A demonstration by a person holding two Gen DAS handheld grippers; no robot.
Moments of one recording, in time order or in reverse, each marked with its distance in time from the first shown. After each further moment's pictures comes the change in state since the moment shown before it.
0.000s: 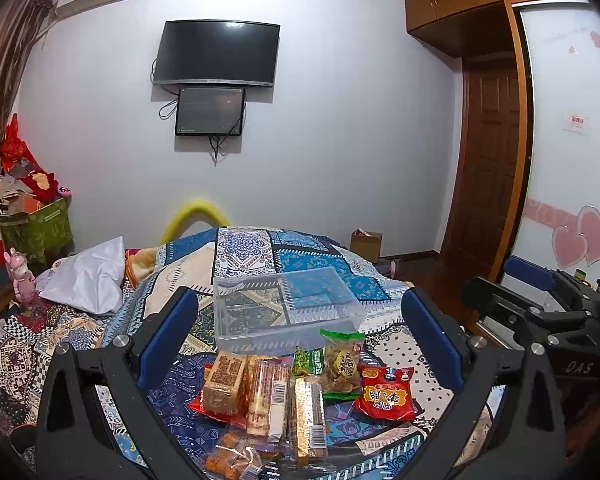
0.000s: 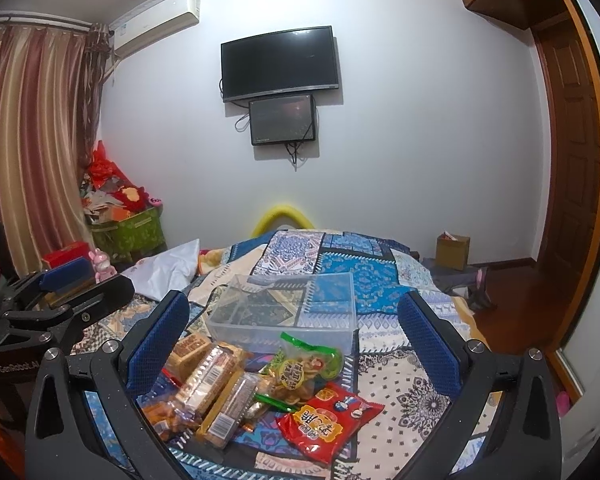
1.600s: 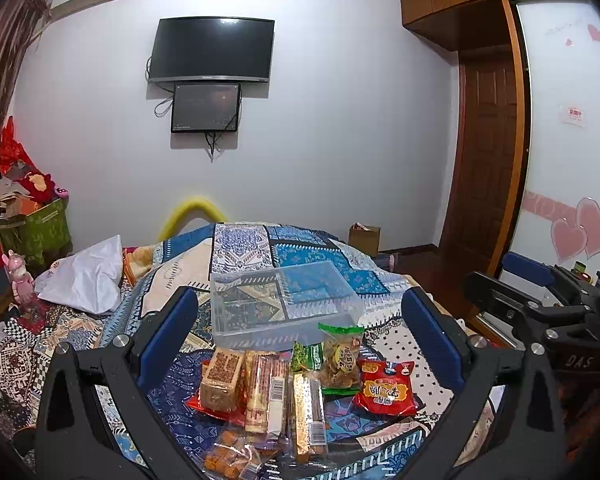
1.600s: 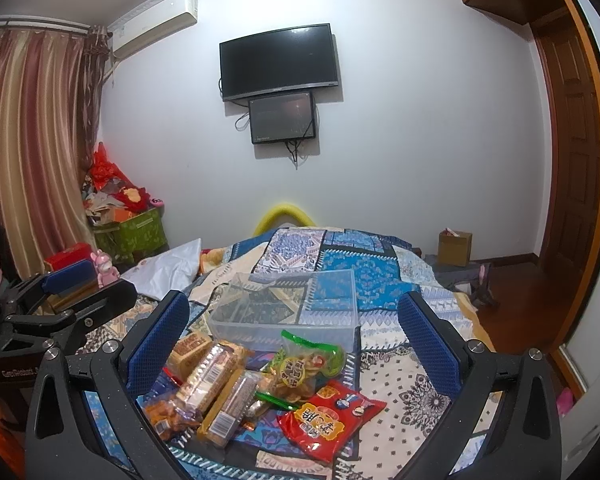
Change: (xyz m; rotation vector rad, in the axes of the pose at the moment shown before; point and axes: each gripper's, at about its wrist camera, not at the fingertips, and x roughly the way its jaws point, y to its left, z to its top) left arm 0.005 -0.003 -0.002 0.017 0.025 -0.012; right arm 0.004 -0.003 -0.004 0.011 0.014 -0.001
